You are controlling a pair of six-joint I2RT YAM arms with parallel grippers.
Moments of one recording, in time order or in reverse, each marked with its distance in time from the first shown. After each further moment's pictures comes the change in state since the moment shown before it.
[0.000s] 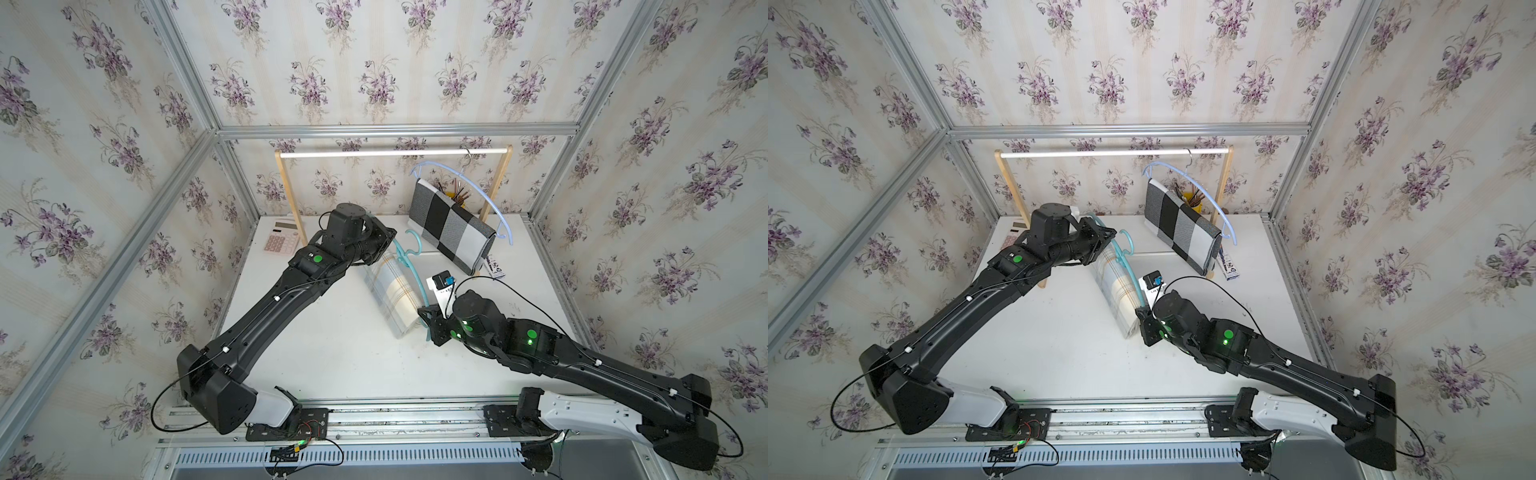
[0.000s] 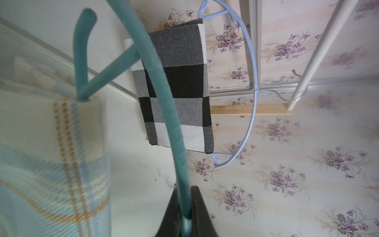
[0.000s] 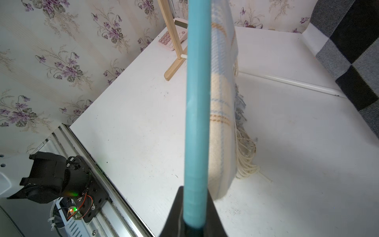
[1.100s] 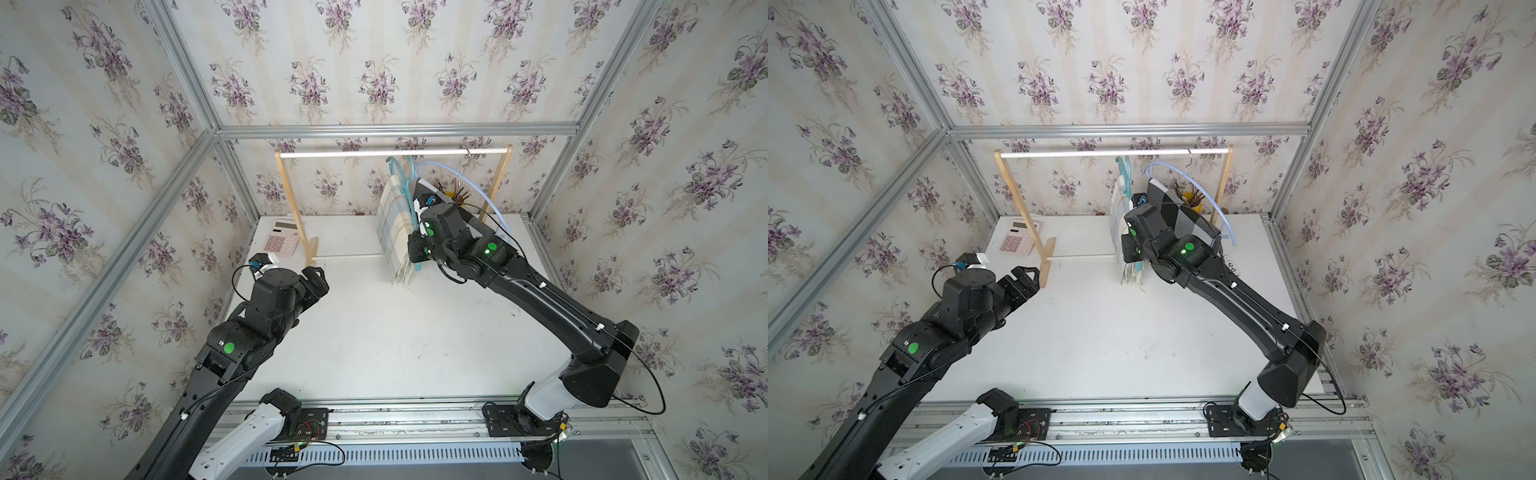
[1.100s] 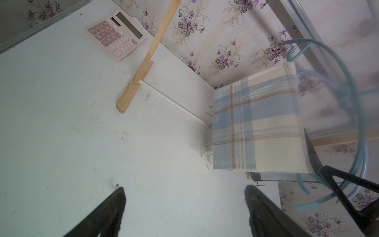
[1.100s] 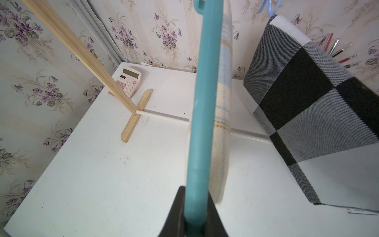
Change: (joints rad) left arm 0.097 -0.628 -0.339 -0.466 -0.454 0.351; right arm -0.271 0.583 0.771 -0.233 0.022 -0.071
